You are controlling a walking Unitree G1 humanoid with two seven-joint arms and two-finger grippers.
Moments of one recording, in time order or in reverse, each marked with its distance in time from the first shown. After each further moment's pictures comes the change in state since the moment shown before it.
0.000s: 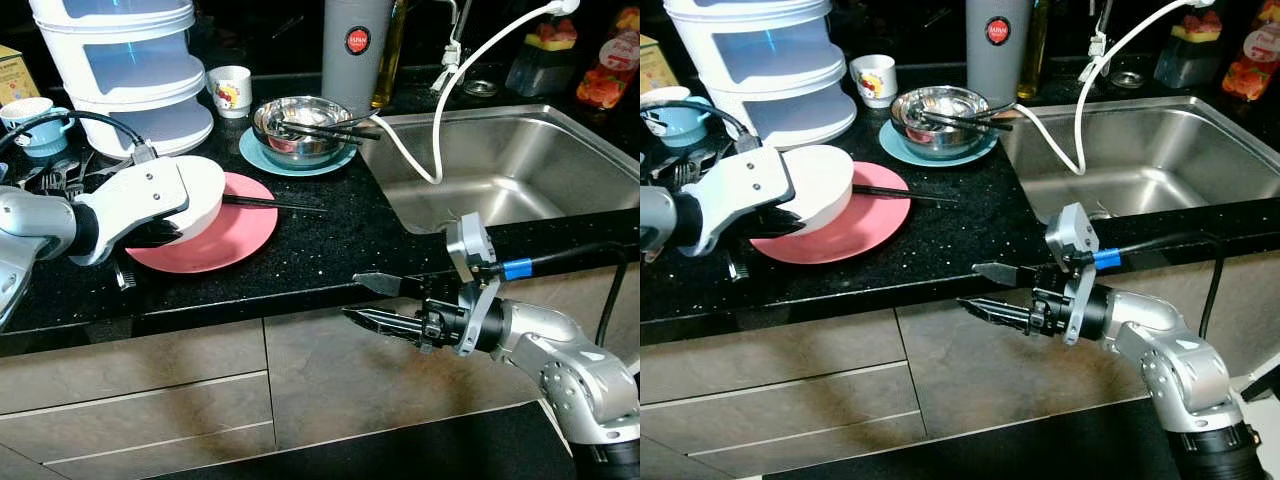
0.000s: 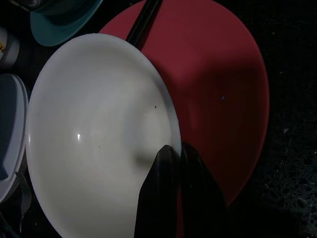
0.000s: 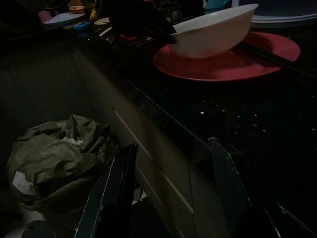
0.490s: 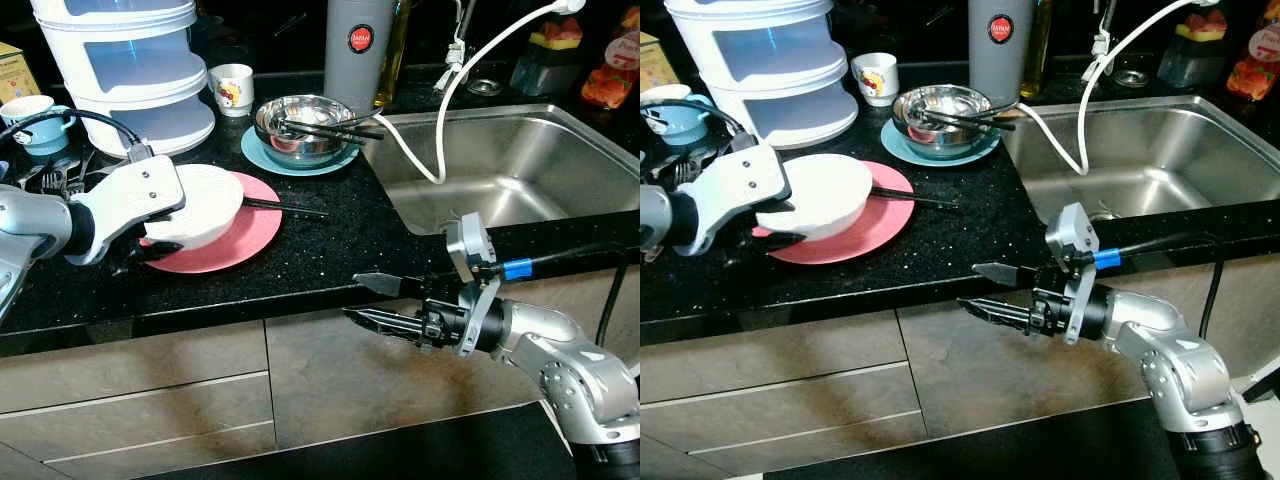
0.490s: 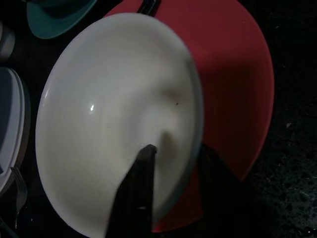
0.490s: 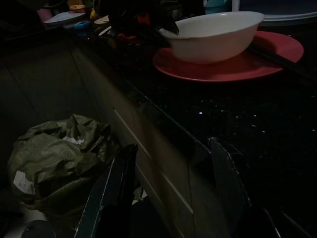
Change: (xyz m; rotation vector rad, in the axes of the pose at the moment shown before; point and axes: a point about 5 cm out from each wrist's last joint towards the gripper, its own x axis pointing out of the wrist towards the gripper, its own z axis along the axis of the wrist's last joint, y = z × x) left arm -0.002 0.001 -0.001 -0.014 0.003 -0.011; right arm 0.000 0.000 0.000 -0.001 0.002 0.000
